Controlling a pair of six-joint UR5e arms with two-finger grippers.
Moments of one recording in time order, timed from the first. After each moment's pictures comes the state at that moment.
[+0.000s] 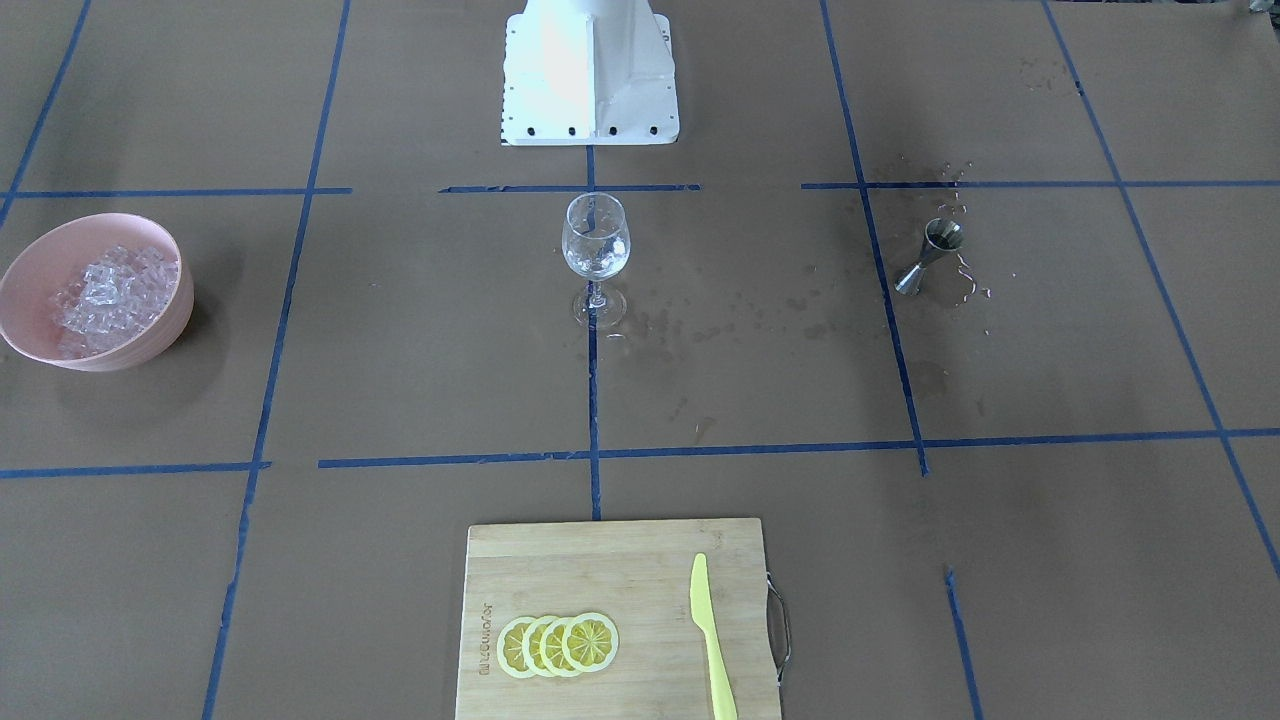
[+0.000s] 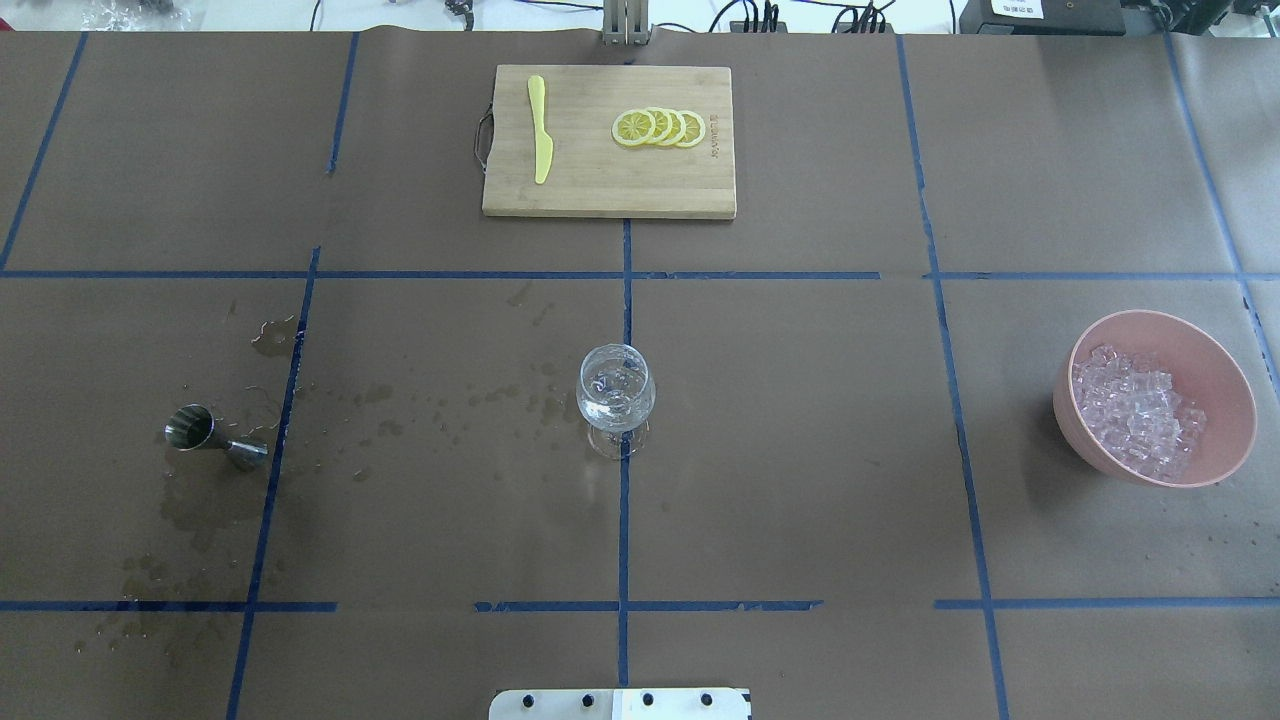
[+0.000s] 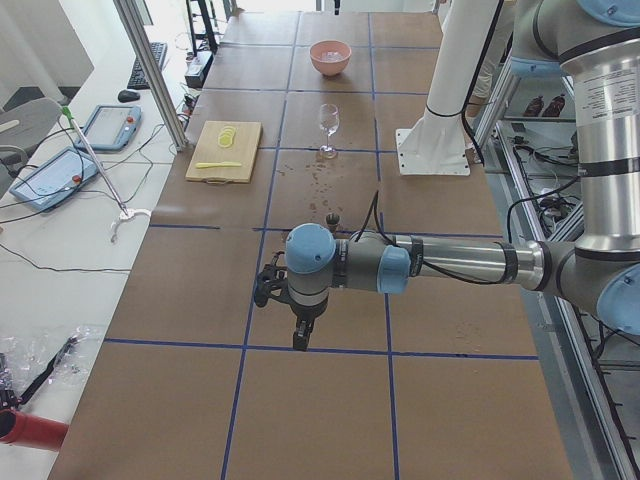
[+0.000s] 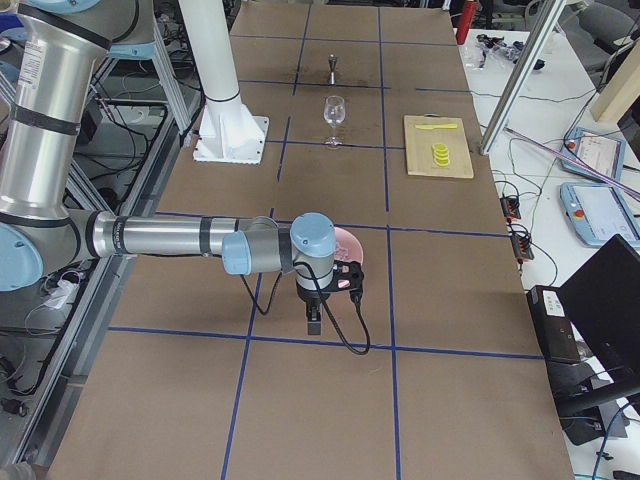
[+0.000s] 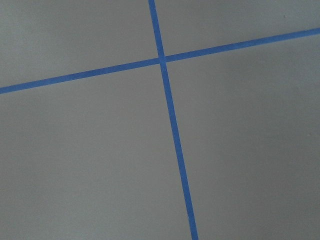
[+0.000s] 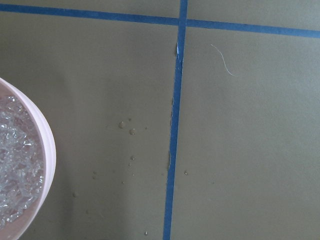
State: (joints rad) left arm -1.57 -1.37 -1.82 -1.61 -2.35 0.12; right arm 1.46 -1.87 1.87 -1.47 2.29 0.10
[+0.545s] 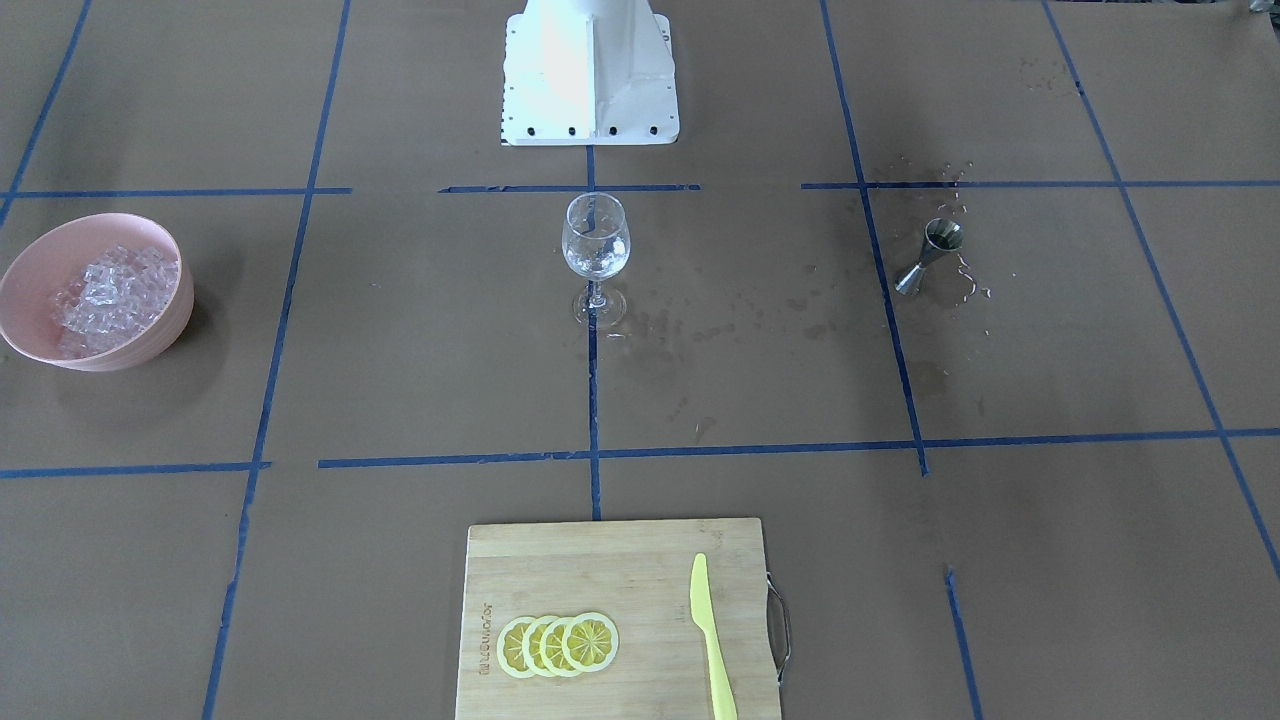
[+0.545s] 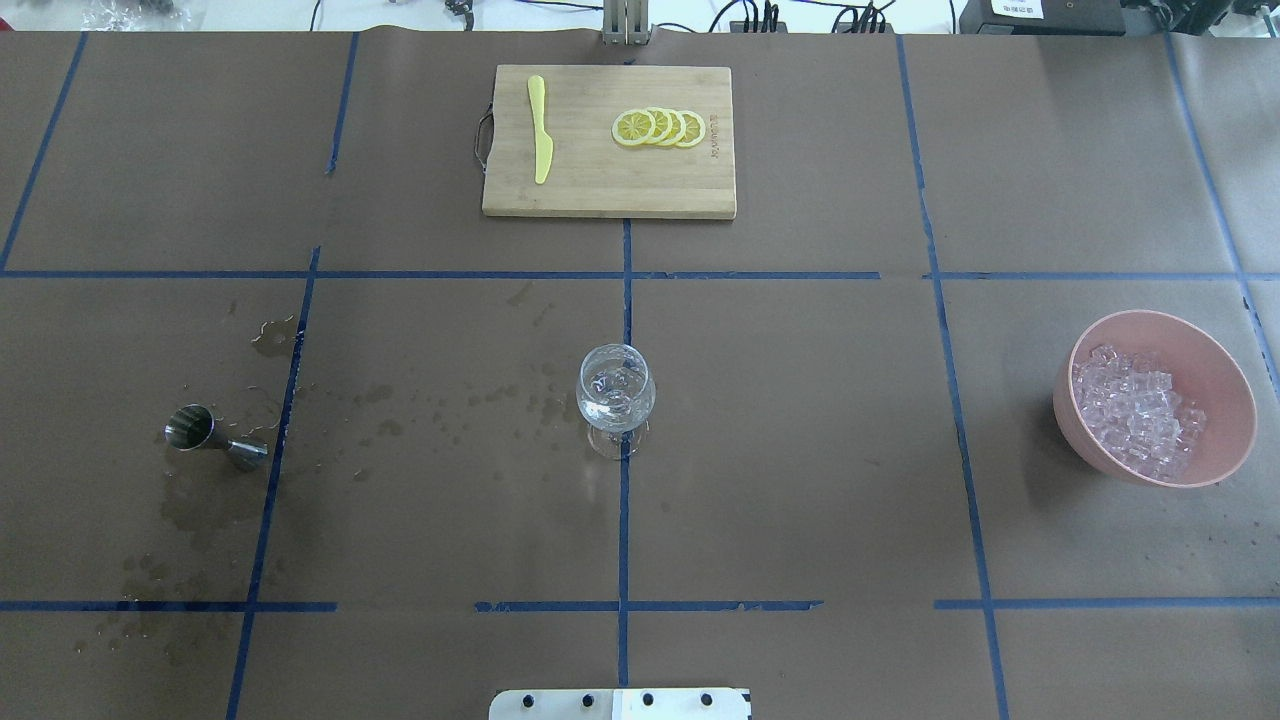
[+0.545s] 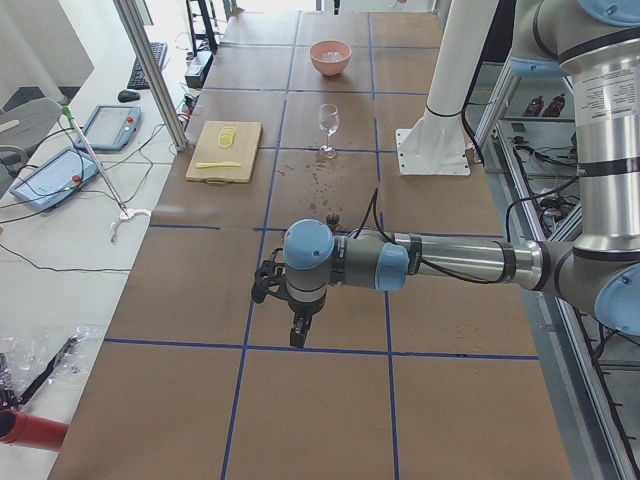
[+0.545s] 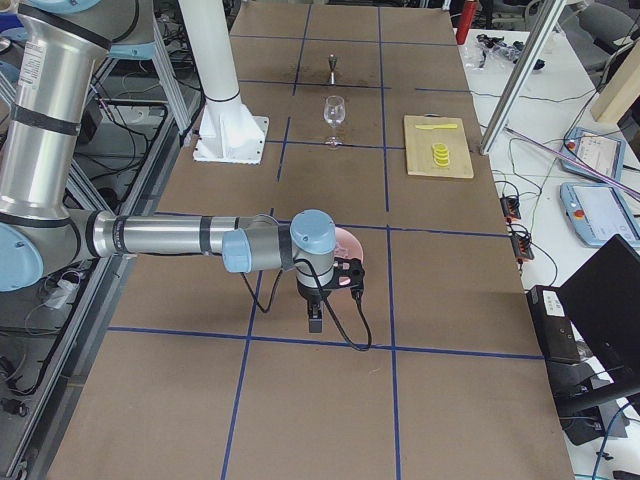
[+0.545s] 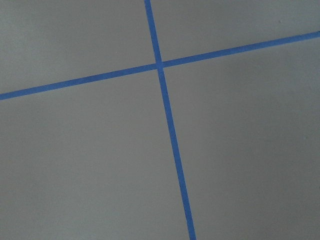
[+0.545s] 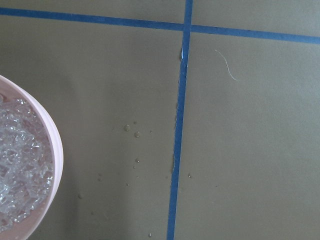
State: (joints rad) left arm -1.56 -1.38 -1.83 -1.61 -2.34 0.12; right arm 1.46 -1.87 1.89 -1.47 2.29 0.10
